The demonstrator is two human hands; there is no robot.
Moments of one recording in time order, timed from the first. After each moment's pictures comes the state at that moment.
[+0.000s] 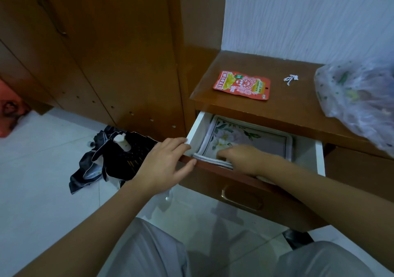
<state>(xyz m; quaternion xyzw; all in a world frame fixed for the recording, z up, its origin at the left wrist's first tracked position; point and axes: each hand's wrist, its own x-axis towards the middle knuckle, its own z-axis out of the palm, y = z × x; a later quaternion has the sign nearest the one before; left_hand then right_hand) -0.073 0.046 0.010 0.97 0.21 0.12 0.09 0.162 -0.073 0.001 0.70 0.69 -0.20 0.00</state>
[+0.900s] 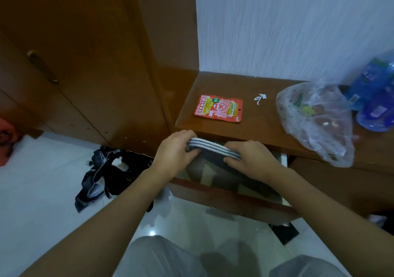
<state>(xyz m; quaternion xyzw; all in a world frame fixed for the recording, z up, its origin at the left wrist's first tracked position) 0.014 0.039 0.138 0.94 0.24 0.14 0.22 0.186 -0.131 0.133 0.78 0.58 -0.18 -0.18</state>
